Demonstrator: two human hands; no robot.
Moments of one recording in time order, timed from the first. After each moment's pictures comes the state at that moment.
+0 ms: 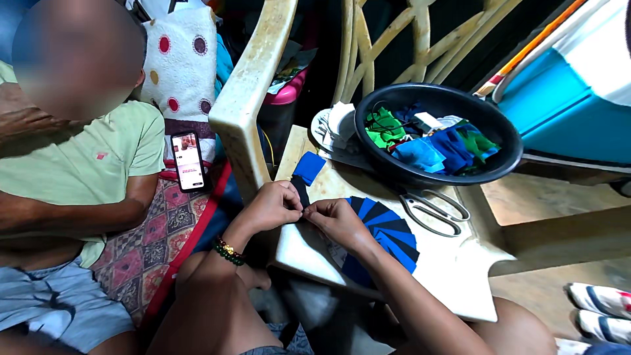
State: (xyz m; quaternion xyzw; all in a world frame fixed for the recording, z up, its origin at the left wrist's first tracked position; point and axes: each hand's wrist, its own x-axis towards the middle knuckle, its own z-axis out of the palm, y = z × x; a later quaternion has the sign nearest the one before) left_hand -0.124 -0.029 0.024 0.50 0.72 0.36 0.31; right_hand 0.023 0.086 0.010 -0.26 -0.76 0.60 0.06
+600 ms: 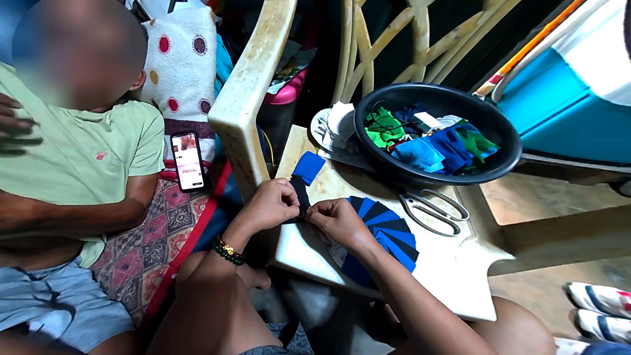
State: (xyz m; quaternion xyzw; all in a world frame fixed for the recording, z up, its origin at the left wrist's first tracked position) left_hand -0.123 -0.028 0.024 0.49 0.75 0.35 0.28; right_hand 0.024 0.085 0.013 -0.28 -0.76 0.58 0.04
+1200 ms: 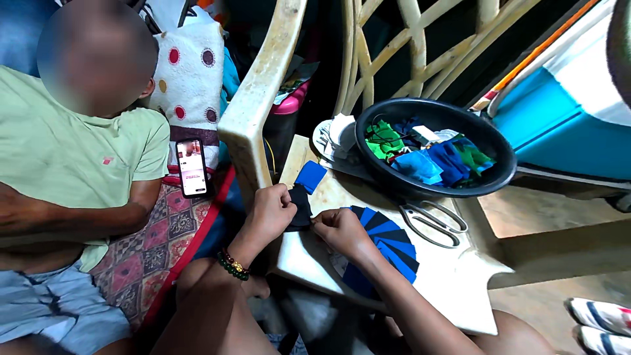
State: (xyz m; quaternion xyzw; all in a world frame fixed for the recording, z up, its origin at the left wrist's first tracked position) left_hand -0.105 -0.030 0.037 0.38 0.84 0.35 0.17; right_hand 0.026 0.083 0.022 -0.30 -0.80 0.51 0.03
